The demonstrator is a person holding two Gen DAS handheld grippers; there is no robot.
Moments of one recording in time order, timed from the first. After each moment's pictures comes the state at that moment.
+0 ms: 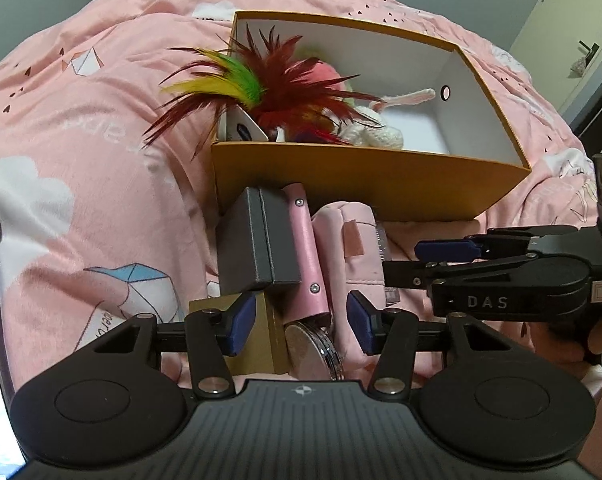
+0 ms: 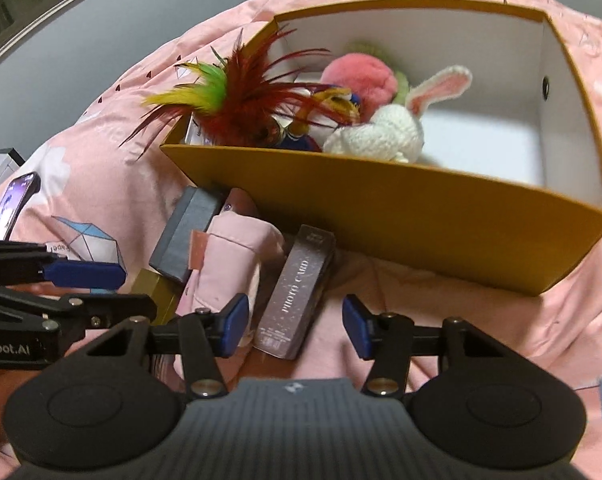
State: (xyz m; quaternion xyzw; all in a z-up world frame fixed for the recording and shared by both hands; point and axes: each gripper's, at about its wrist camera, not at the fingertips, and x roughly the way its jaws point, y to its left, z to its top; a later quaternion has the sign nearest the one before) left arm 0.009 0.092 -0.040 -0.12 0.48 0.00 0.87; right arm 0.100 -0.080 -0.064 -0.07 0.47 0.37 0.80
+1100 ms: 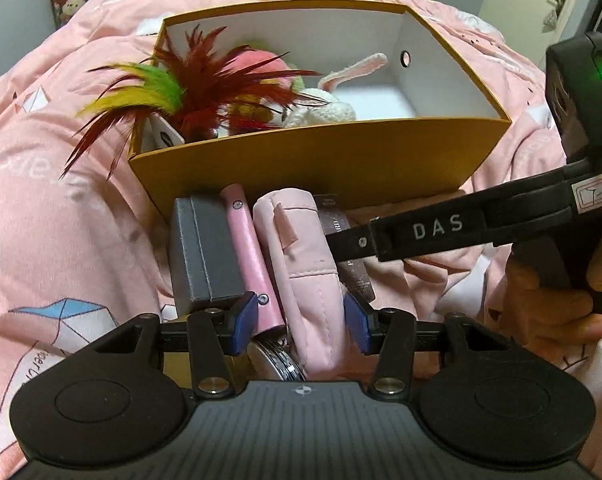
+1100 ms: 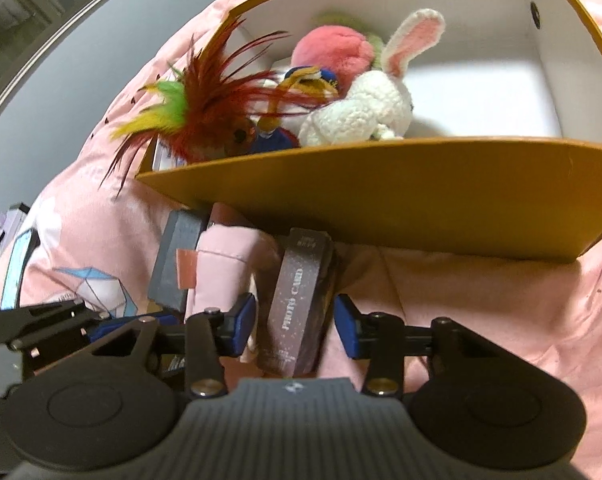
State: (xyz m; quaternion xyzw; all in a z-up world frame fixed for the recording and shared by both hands) left arm 0.024 0.053 -0.061 -0.05 0.48 -0.03 0.87; right arm 0.132 -0.090 -0.079 0.03 0.52 0.36 0.77
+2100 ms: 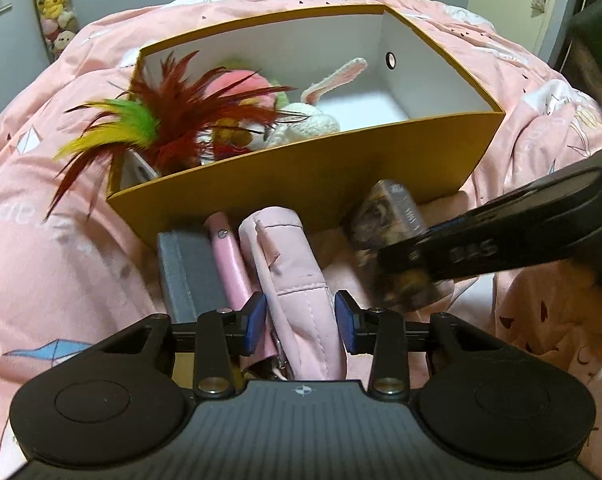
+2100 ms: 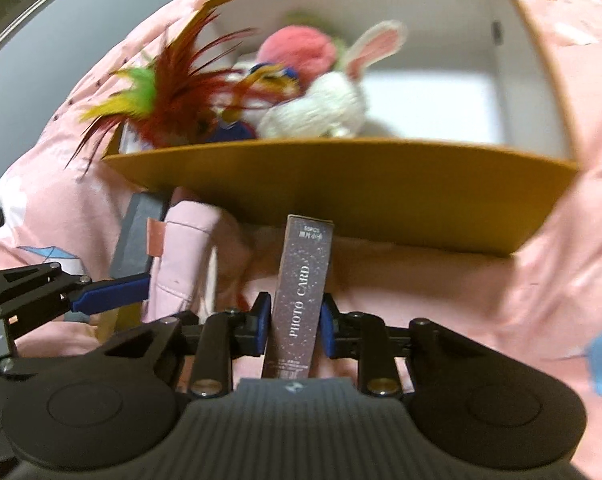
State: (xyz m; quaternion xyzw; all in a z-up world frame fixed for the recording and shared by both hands) left arm 0.036 0.028 -0.064 0.01 0.46 -0.03 0.89; right arm 0.124 -0.105 -0.060 -0.04 0.52 0.30 0.80
